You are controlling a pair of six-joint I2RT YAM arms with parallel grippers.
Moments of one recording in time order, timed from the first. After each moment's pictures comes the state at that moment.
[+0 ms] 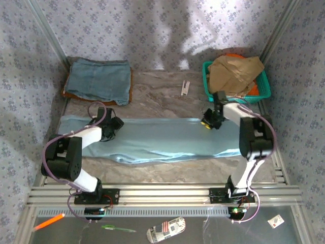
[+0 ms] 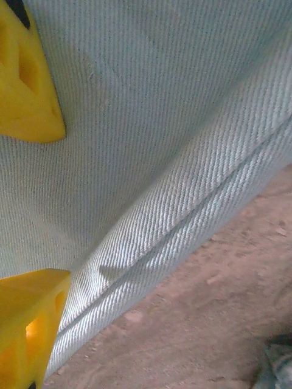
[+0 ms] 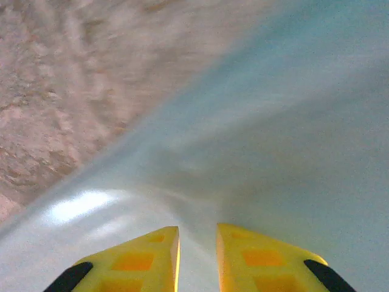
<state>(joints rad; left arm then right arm) -0.15 1.54 0.69 -0.09 0.01 -0.94 0.07 1.72 1.07 -0.62 -0.24 0.75</state>
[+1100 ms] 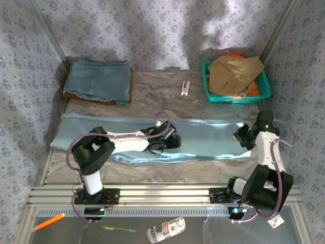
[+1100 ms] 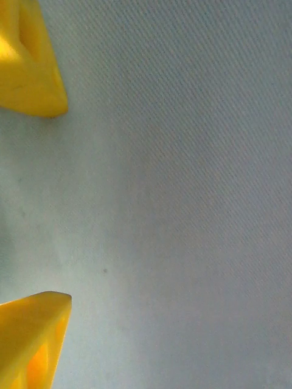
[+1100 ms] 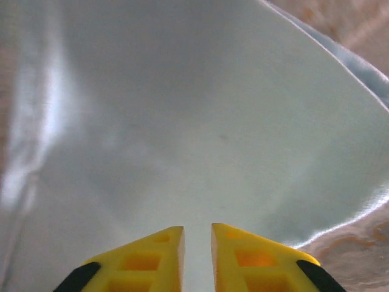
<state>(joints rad) -0.98 1.79 1.00 -0.16 -0.07 -0.95 -0.37 1.18 0.80 -0.82 -0.29 0.57</state>
